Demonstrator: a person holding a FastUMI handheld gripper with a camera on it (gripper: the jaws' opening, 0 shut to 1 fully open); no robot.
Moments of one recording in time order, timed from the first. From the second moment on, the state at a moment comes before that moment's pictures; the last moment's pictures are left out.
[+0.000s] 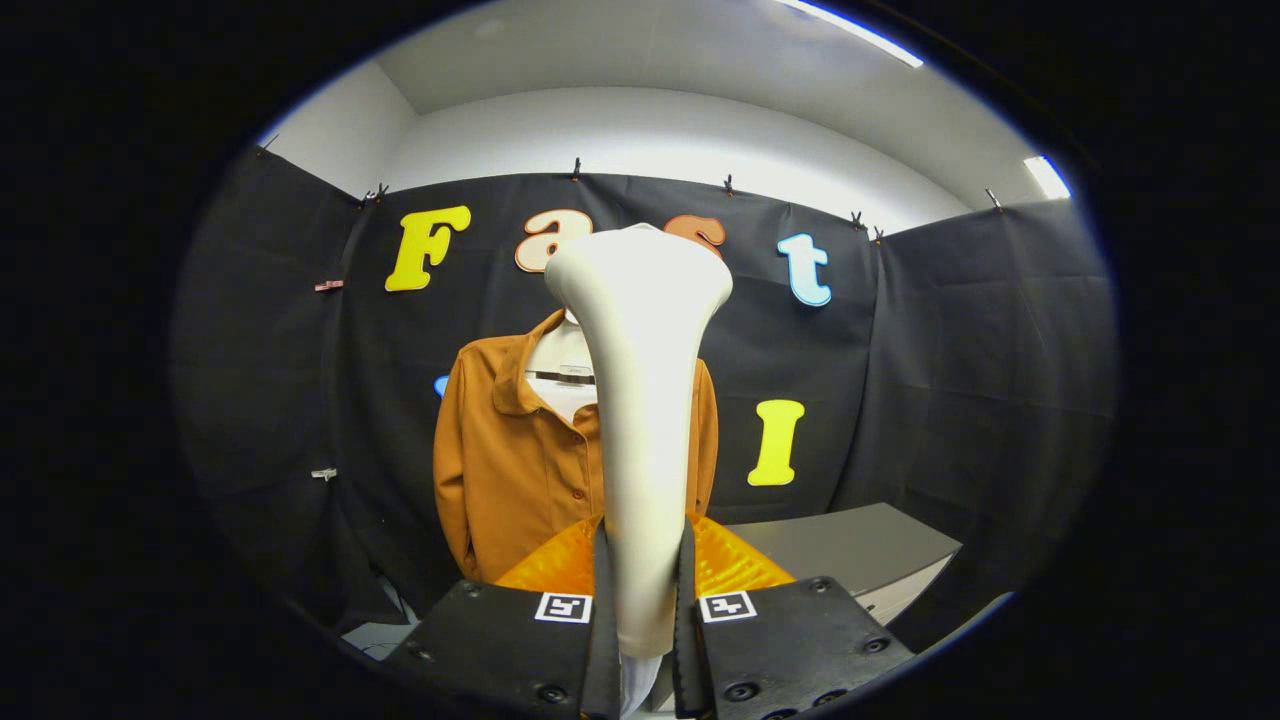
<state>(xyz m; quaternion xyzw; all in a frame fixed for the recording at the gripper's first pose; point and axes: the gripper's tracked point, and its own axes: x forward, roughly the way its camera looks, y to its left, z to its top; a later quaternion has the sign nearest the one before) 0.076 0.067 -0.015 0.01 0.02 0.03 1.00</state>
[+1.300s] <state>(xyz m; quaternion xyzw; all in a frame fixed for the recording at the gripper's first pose) 0.076 0.065 -0.015 0.02 0.03 0.03 1.00</state>
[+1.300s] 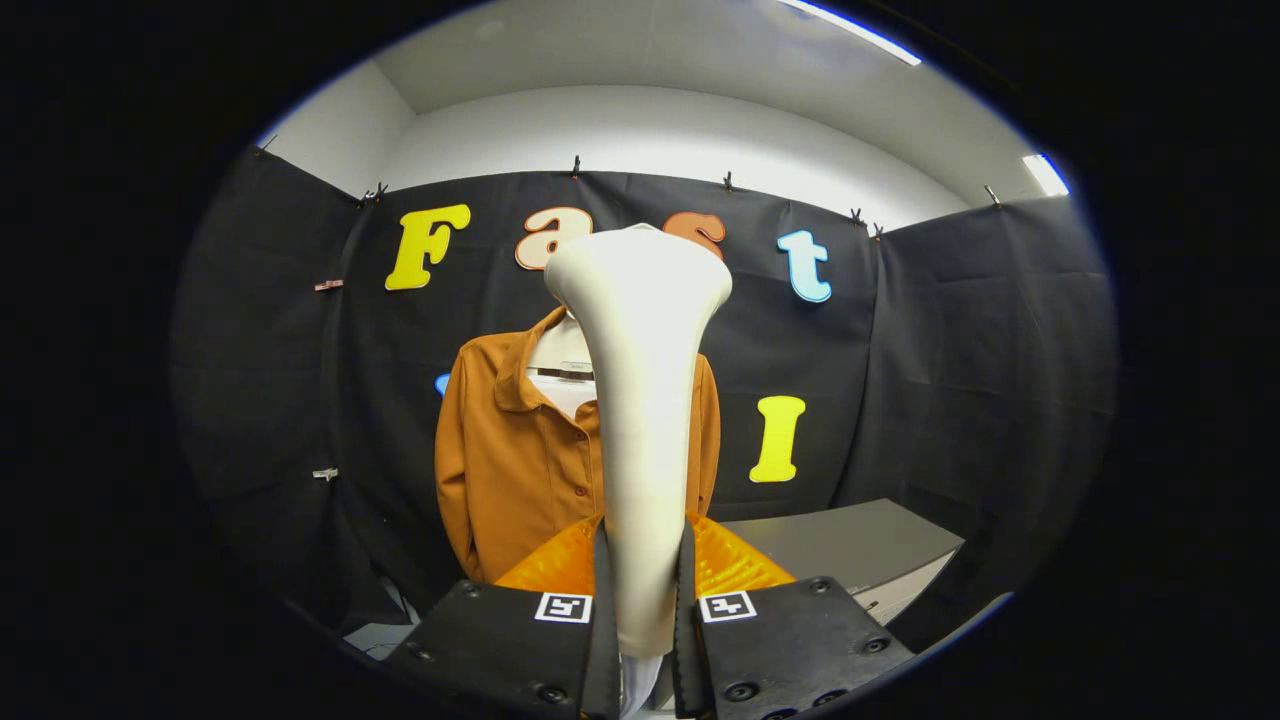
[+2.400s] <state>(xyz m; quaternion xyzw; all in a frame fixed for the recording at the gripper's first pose) 0.082 0.053 -0.011 0.02 0.02 0.02 1.00</state>
